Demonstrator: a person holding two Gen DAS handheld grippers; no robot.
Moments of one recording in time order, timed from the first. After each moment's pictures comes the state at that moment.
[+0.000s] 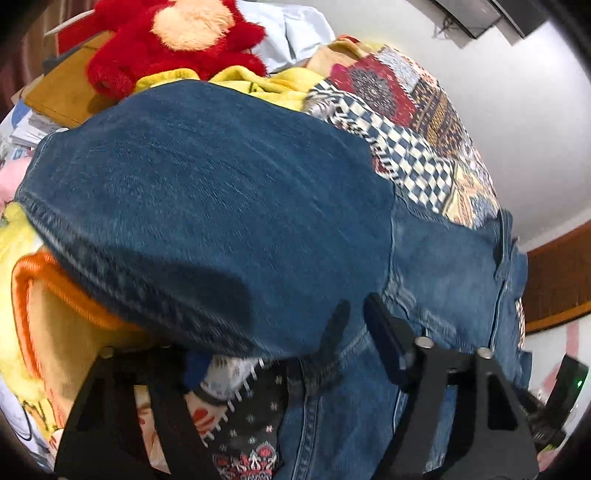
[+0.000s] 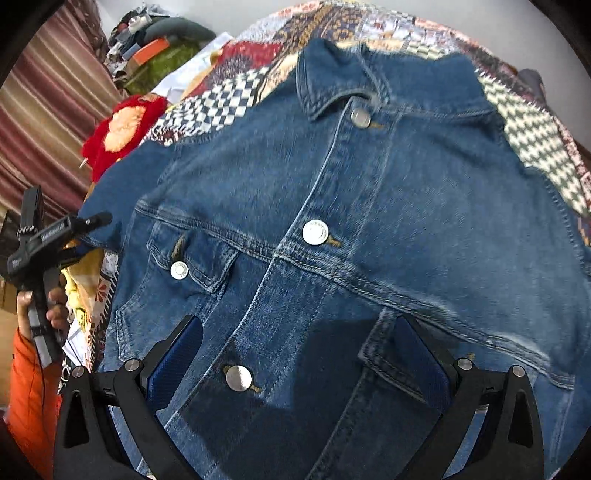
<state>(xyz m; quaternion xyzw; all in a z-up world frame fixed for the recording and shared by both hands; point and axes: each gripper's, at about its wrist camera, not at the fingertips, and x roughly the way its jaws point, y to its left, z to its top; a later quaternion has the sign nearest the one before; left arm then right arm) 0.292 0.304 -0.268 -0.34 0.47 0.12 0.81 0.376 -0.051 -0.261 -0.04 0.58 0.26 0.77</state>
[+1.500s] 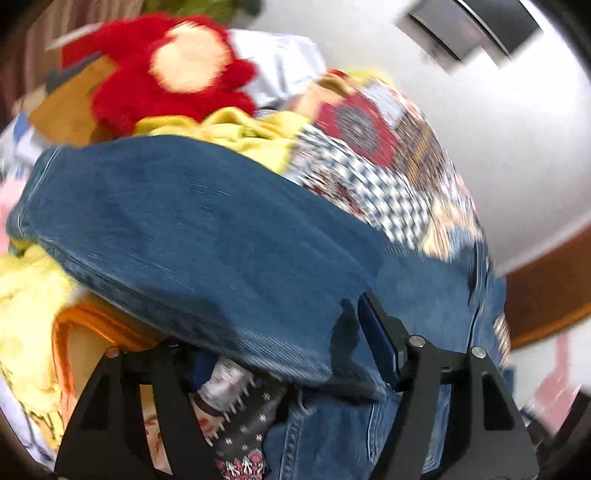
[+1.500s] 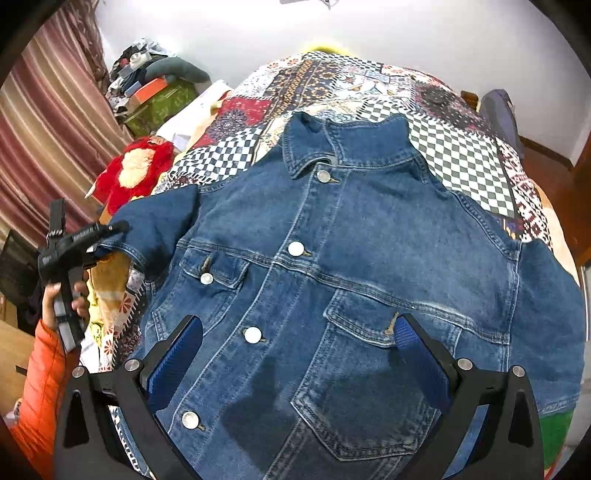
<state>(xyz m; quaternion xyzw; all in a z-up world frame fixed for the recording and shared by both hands) 0.296 0.332 -0.243 -0.37 0.42 0.12 0.82 0.329 -0.100 -0.170 -0.03 0.52 0.24 0.82</state>
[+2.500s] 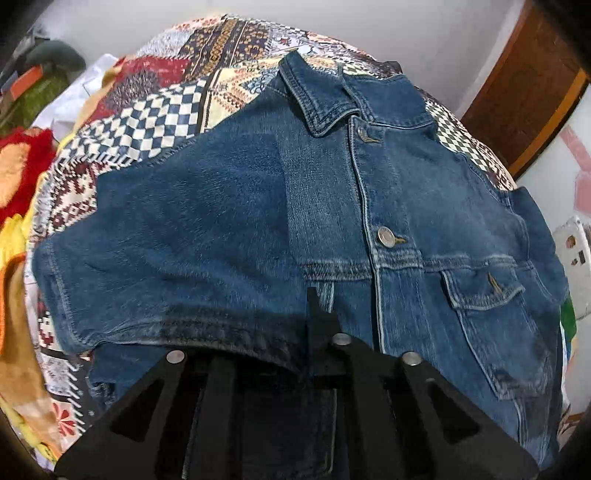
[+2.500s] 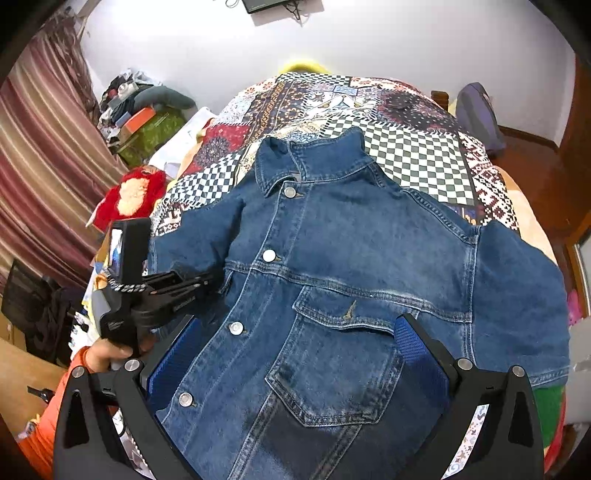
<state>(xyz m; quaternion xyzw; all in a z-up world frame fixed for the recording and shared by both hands) 0.353 0.055 -0.234 -0.07 0.52 -0.05 0.85 0.315 -0.155 -0.142 0.02 0.50 0.21 0.84</state>
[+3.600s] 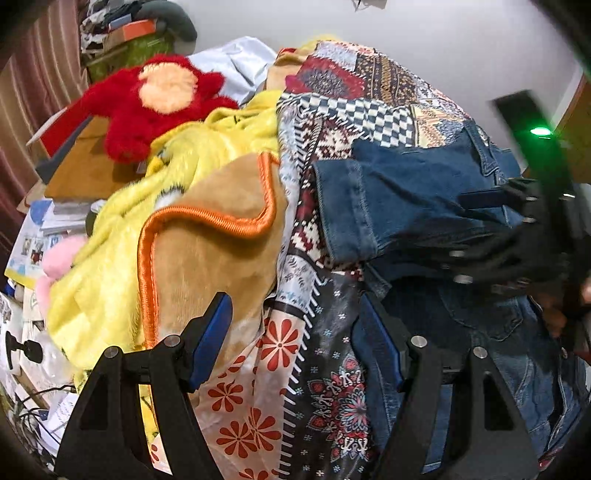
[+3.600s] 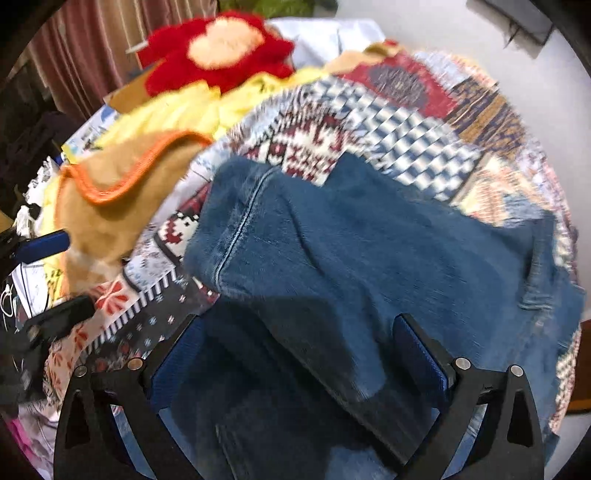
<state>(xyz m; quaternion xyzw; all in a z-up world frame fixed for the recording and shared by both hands) 0.207 0.284 -0.236 -0.14 0.48 0.09 0.86 0.341 0.189 -0.276 -0.29 0.52 0.33 0.73</state>
